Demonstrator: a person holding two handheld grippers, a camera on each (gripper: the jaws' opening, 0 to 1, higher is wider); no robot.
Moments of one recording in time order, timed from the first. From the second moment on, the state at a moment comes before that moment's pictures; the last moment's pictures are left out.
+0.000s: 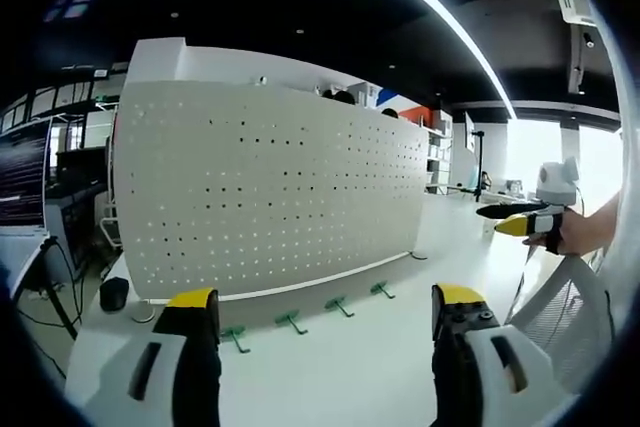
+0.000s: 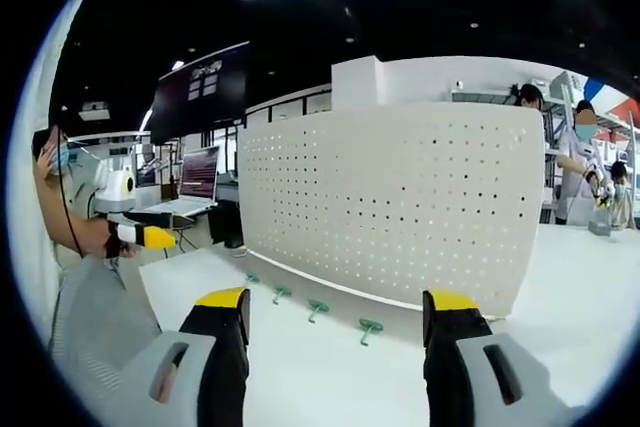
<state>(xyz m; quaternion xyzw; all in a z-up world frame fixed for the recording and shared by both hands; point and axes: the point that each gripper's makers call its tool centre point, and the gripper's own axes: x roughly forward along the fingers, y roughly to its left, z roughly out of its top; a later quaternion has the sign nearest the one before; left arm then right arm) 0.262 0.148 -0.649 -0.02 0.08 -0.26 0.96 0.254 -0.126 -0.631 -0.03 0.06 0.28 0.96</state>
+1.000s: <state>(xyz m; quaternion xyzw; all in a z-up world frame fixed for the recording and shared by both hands) 0.283 0.151 -0.639 -0.03 0.09 -0.28 0.96 0.281 -0.116 -0.627 -0.03 0.07 0.29 0.95</state>
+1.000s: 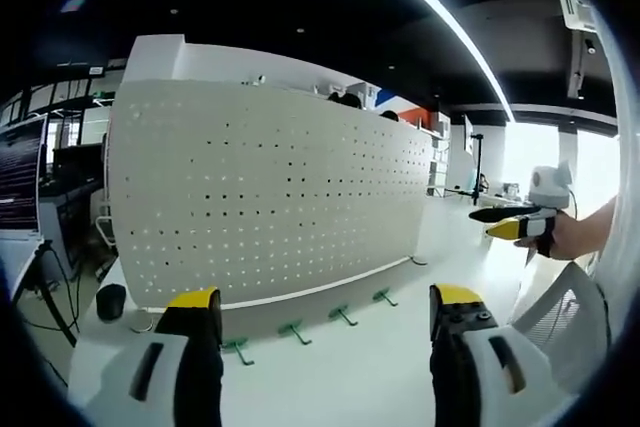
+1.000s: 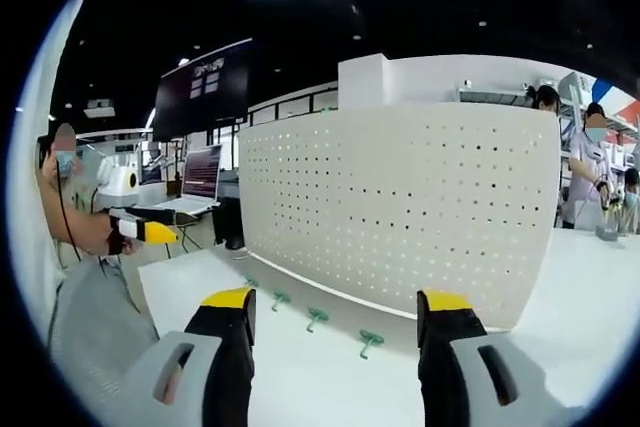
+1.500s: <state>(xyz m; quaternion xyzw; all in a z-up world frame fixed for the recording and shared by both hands) 0.296 0.146 -0.652 -0.01 0.12 -0.31 0.94 0.291 -0.114 -0.630 -0.01 0.08 0.29 0.95</state>
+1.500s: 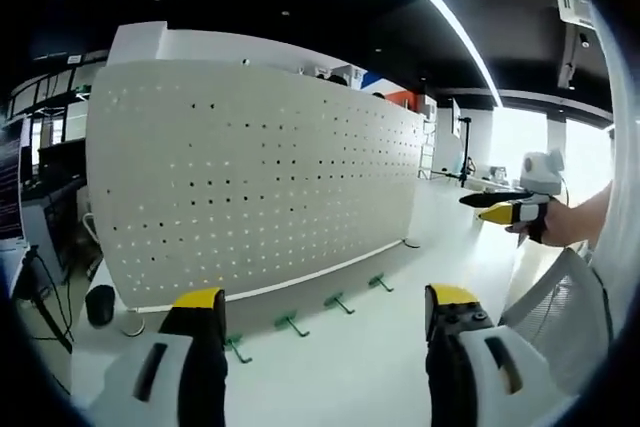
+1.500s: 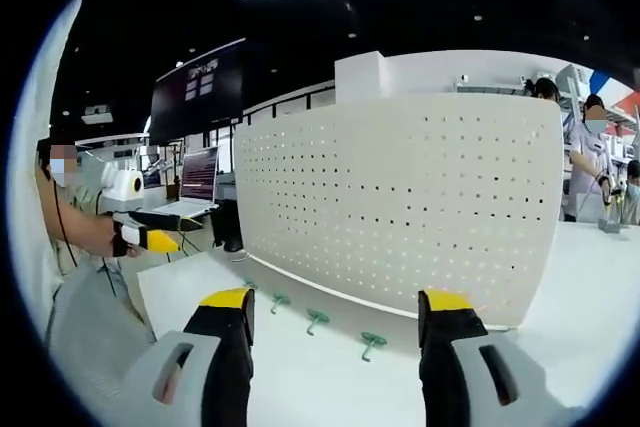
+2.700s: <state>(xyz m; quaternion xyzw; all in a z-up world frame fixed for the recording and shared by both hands) 0.330 0.160 -0.674 0.03 0.17 -0.34 0.93 0.316 -0.101 -0.640 -0.02 0.09 0.31 0.95</state>
